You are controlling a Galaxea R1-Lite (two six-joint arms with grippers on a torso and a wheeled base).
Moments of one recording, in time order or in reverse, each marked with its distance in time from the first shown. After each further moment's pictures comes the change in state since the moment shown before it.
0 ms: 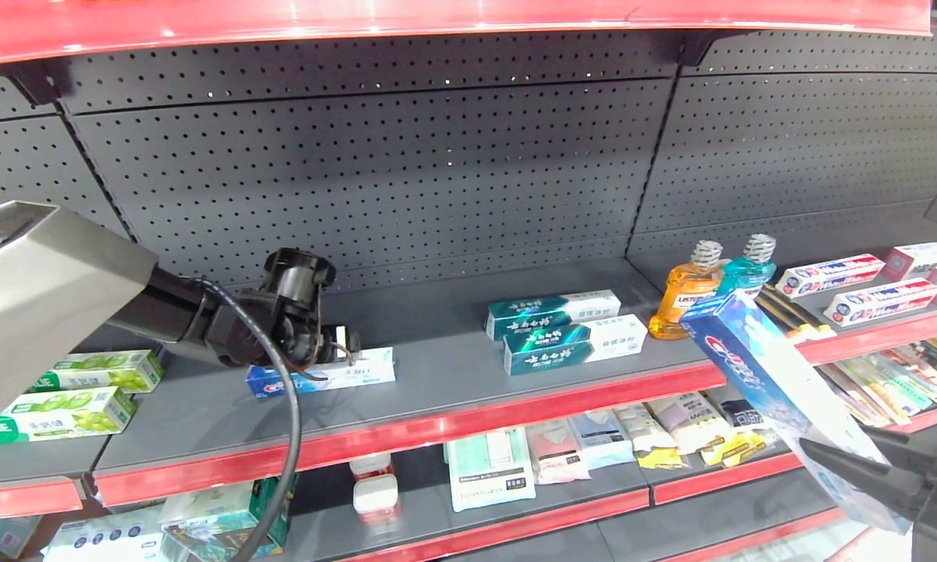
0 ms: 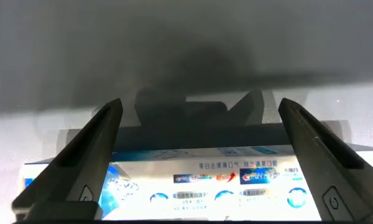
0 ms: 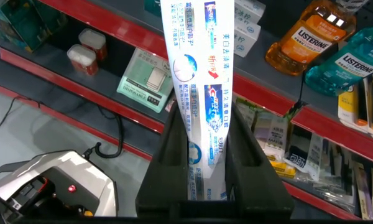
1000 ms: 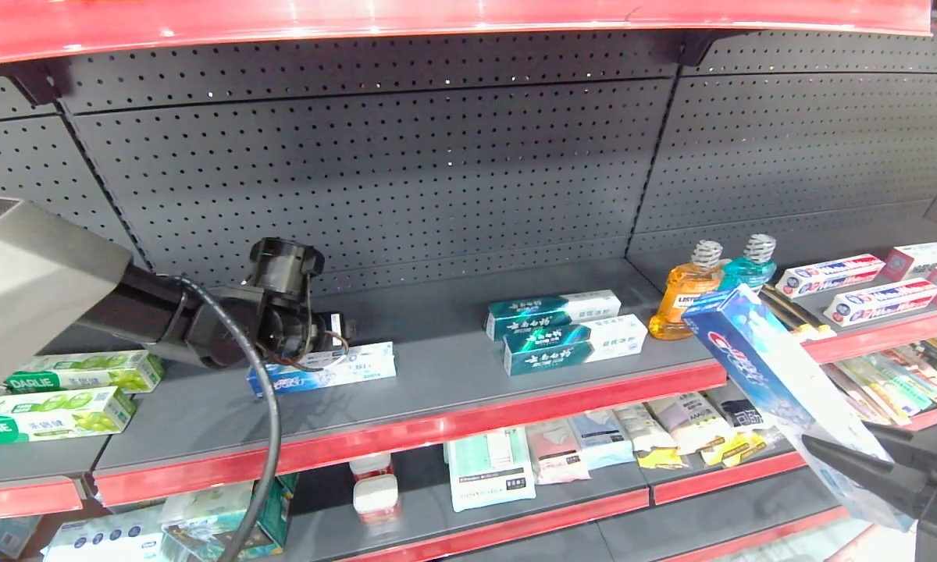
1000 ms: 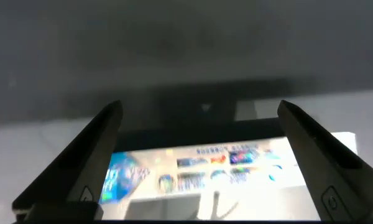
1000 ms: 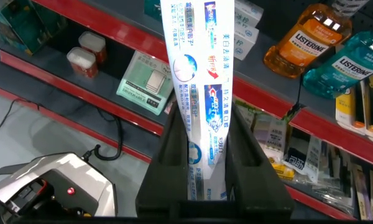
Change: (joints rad) left arm 0.007 -0.045 0.034 -0.096 -0.003 0.023; right arm 0.000 -0.006 -0.006 0.000 0.001 -0.001
